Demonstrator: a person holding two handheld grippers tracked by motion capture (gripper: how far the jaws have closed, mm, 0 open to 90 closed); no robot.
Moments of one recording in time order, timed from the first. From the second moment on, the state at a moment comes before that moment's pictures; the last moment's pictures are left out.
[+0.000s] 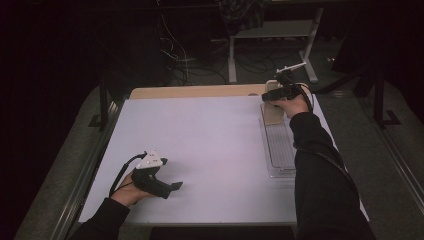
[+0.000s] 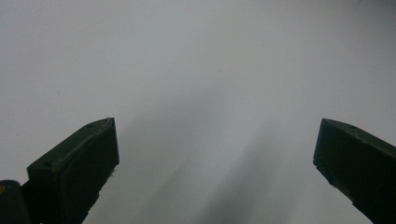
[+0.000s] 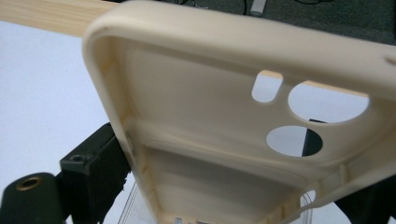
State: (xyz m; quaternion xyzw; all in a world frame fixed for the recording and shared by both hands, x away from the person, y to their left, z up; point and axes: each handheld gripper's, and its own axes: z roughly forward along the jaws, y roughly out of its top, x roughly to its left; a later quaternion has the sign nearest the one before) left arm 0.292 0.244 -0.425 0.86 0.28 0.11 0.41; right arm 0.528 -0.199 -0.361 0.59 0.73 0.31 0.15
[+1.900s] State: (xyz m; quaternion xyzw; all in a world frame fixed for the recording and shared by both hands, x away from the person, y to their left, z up) left arm 0.291 0.241 -0.426 0.87 0.27 0.11 0.41; right arm 0.542 -0.199 -0.381 0.61 0.72 0.29 0.15
